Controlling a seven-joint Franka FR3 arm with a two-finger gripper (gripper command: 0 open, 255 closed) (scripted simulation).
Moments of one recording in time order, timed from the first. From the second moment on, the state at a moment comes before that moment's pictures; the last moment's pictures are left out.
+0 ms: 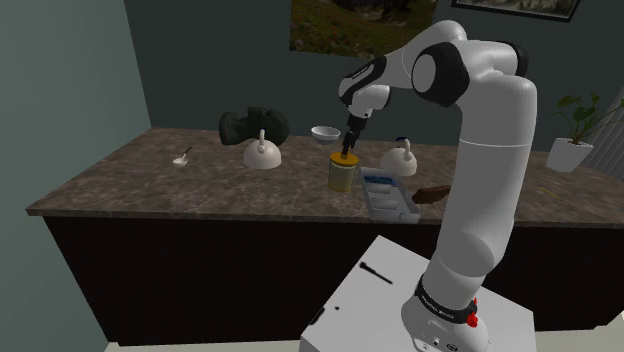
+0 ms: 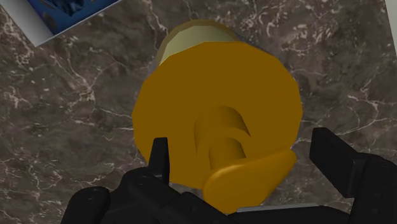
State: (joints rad) arm -0.12 0.22 -0.58 -1.90 0.27 2.15 -1.01
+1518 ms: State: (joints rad) arm -0.12 0.20 -0.58 -1.86 0.25 2.08 -0.99
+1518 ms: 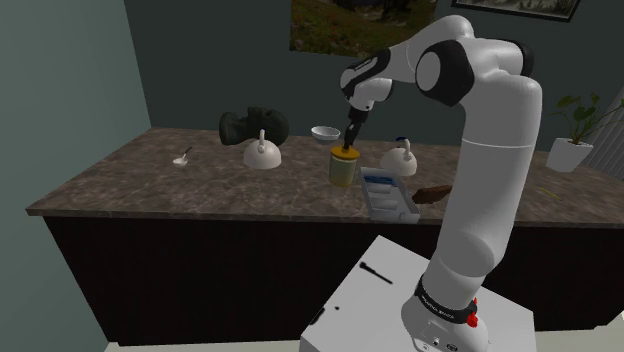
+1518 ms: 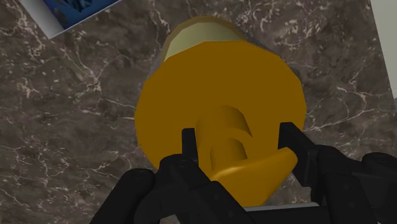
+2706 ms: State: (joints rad) arm -0.12 0.12 -0.60 -1.71 0.18 1.87 -0.95
